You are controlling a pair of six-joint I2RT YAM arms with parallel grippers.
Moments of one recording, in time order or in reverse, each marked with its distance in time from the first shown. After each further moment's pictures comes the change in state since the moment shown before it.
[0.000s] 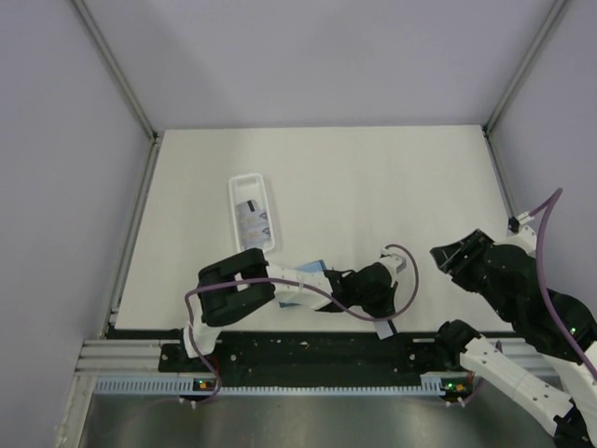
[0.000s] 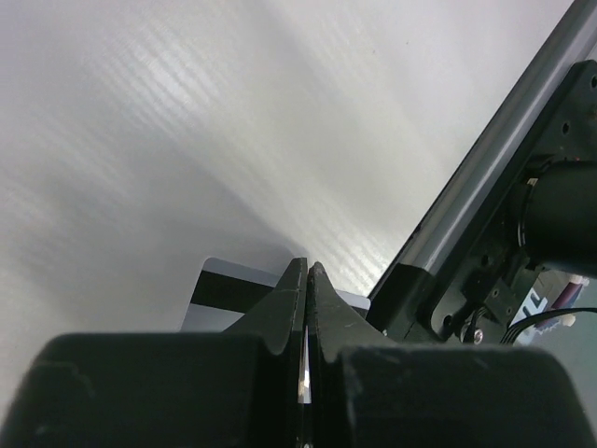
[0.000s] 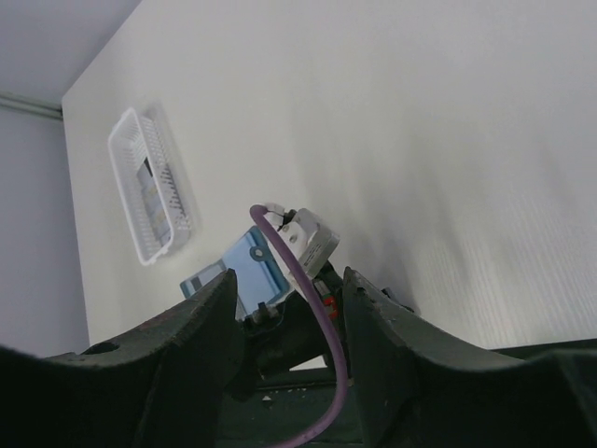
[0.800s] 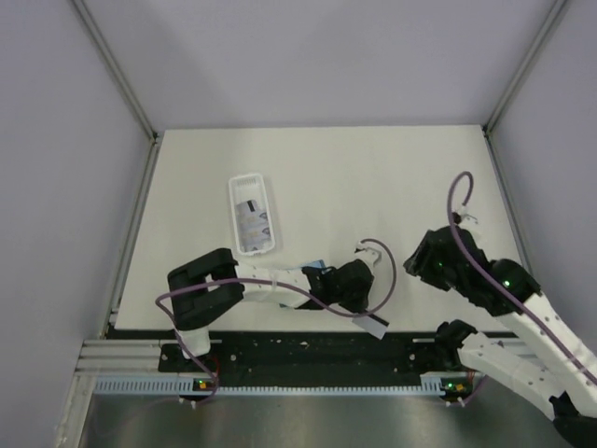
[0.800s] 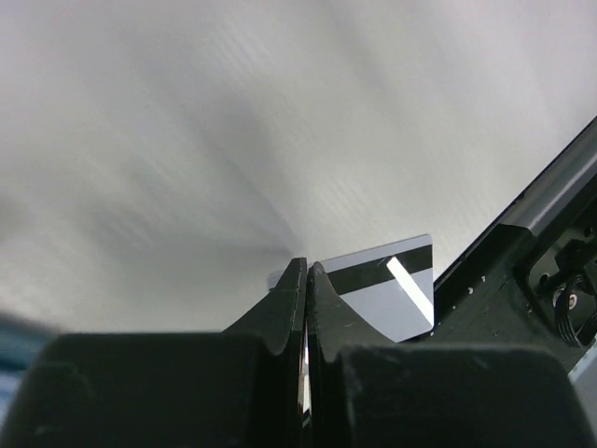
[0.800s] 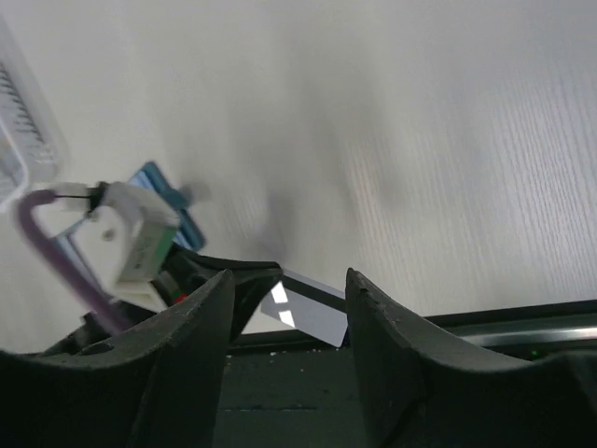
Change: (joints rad) left arm 0.023 -0.167 -0.144 -0.120 -0.134 0.025; right arm -0.001 0.172 -0.110 0.023 -0.079 -0.048
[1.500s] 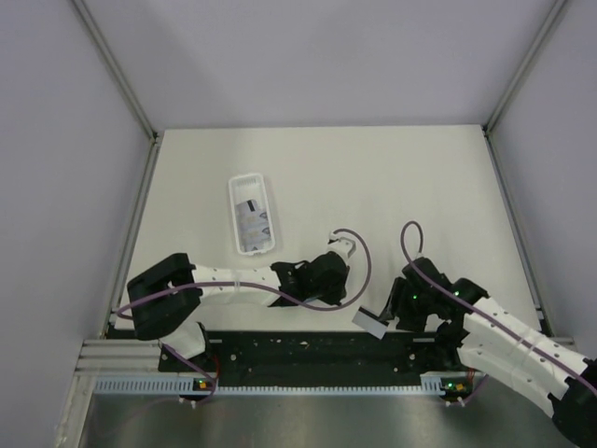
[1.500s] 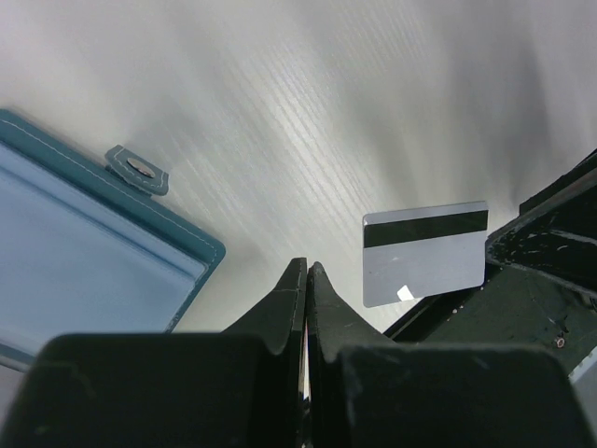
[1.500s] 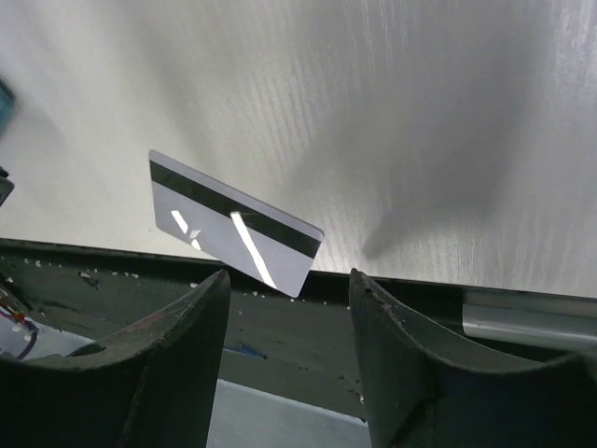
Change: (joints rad) left arm 0.072 -0.270 -0.171 -0.101 -0.075 0.021; right arm -0.002 0.076 -0.533 0.274 -0.471 0.045
